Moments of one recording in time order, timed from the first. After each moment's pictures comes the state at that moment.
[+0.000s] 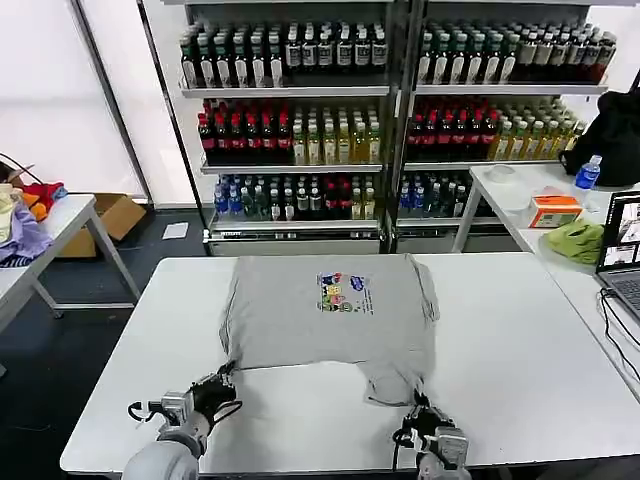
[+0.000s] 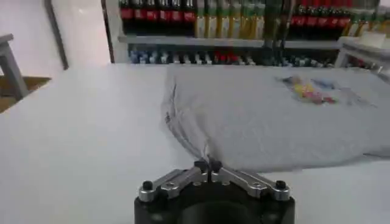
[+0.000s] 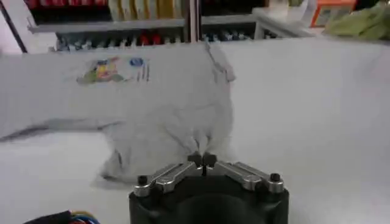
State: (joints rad) left arm 1.37 -1.35 -0.50 -1.98 -0.28 0.51 -0.04; right arm -1.50 1.38 0.33 2.19 0.26 -0.50 0.43
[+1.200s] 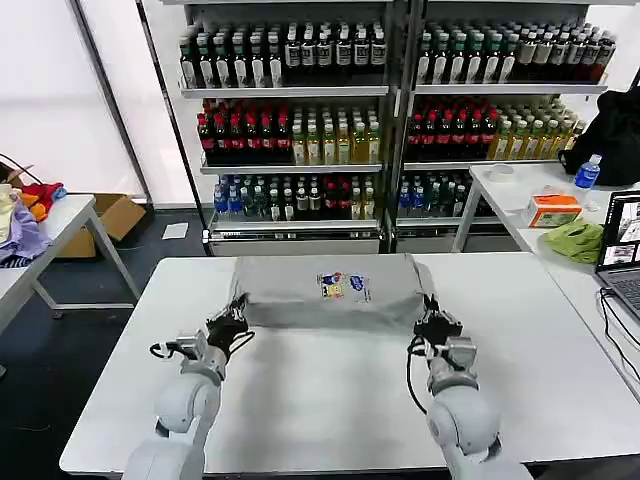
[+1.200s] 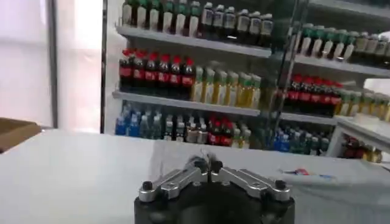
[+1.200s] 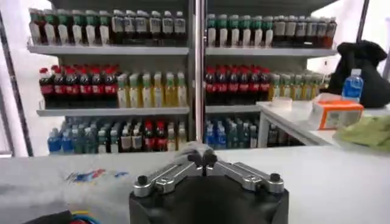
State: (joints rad) left arm 1.00 -1.39 -0.44 -1.64 -0.35 0.34 -0.04; right arm -0.98 1.34 0.32 1.77 0.24 -0.42 0.30
